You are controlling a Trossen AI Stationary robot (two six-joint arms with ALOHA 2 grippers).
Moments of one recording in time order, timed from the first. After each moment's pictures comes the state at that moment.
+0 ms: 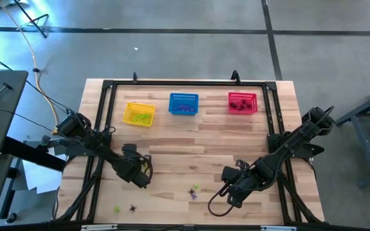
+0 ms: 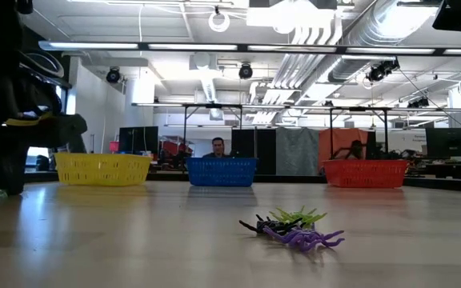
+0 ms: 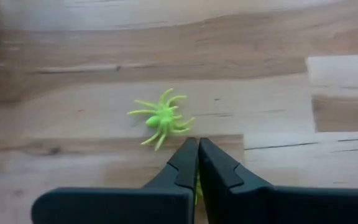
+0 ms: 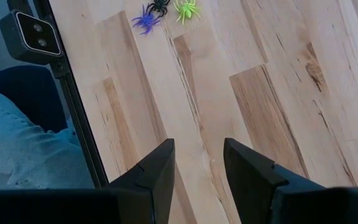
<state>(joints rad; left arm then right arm) -0.63 1.75 0.84 -0.99 -0.40 -2.22 0.69 1.58 1.23 -0.84 0.13 1.03</state>
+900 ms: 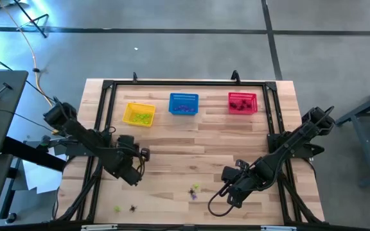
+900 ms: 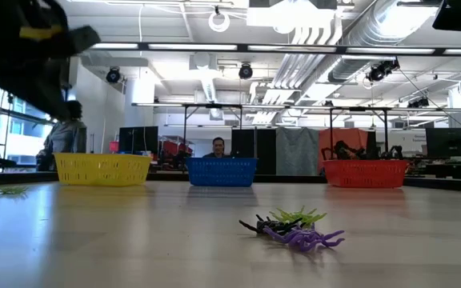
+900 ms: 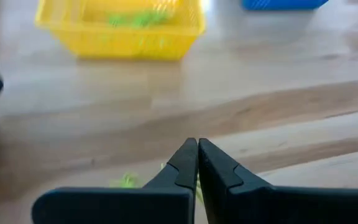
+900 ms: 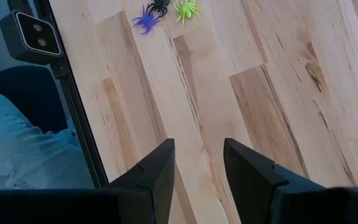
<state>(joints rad) -0.66 1.52 0.92 -1.22 -0.71 -2.16 0.69 1.58 1.23 -0.84 0.13 1.03</state>
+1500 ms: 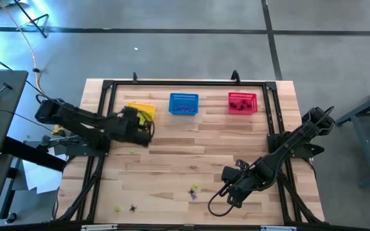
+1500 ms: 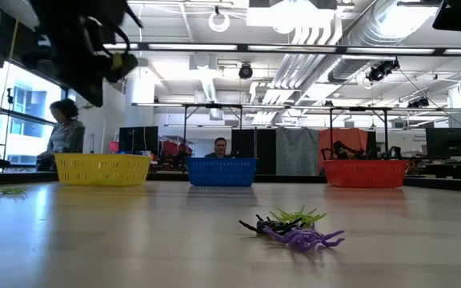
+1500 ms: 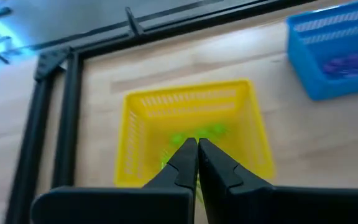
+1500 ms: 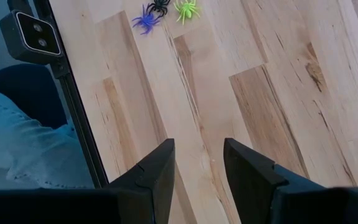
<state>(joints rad) -0.19 1.35 0.93 -1.28 -0.86 -1.57 0.69 1.58 1.23 -0.84 0.13 1.03</state>
